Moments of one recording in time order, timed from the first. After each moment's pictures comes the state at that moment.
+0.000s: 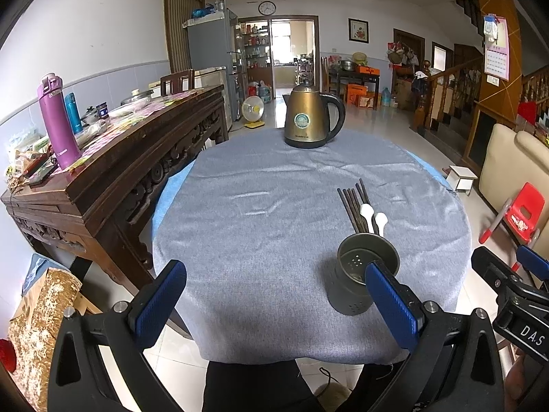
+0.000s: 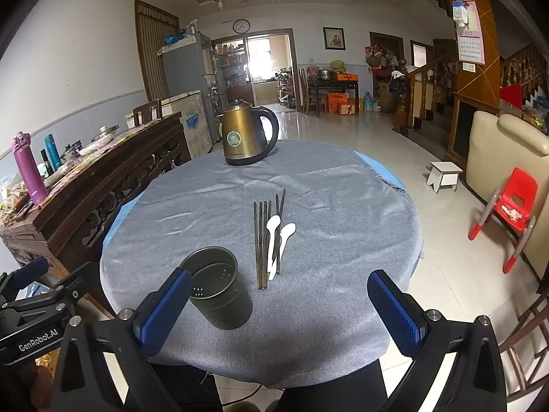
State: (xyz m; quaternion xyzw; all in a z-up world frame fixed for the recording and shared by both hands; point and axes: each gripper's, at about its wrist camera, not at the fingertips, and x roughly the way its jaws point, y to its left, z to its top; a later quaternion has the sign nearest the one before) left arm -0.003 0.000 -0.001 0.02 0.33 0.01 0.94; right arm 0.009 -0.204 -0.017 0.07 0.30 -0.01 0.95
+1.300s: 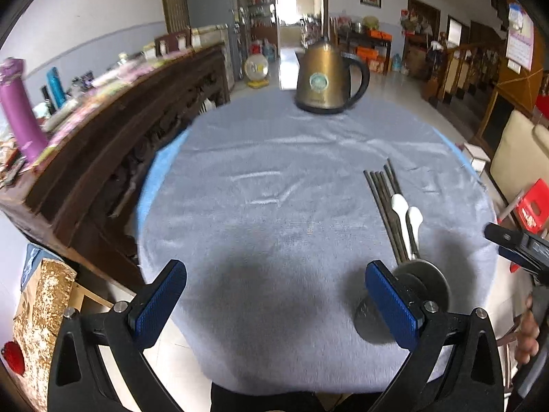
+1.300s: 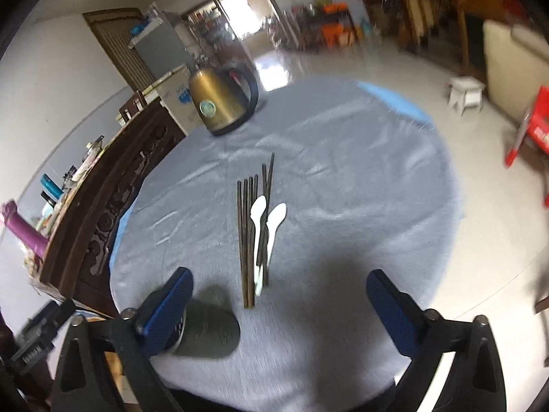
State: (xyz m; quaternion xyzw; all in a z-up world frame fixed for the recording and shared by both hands) left arm 0.122 0.022 -0.037 0.01 0.43 0.01 0.90; right arm 0.158 -0.298 -0.086 0.22 0.43 0.05 0.87
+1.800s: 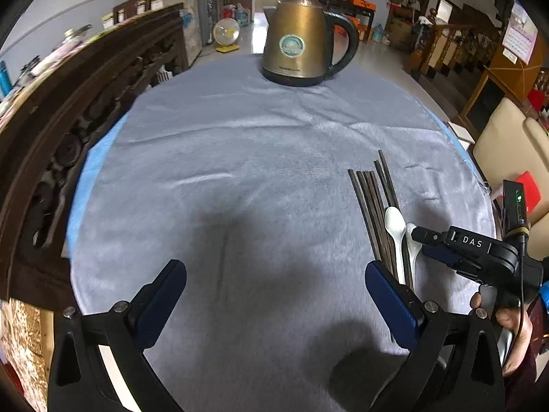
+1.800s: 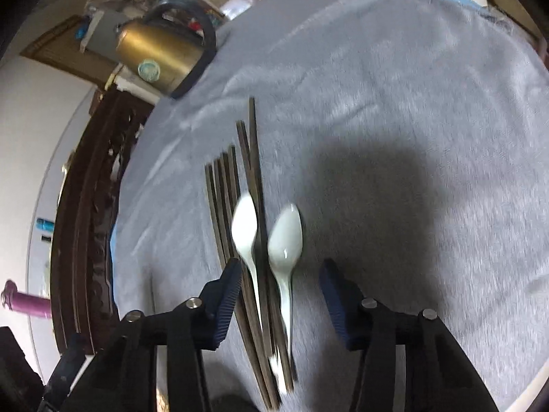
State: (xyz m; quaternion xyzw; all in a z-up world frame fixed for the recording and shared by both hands) left arm 0.233 -0.007 -0.076 -0.01 0.50 -0.05 0.86; right arm 0.299 -0.281 -0.192 0.33 0.53 0.05 0.78
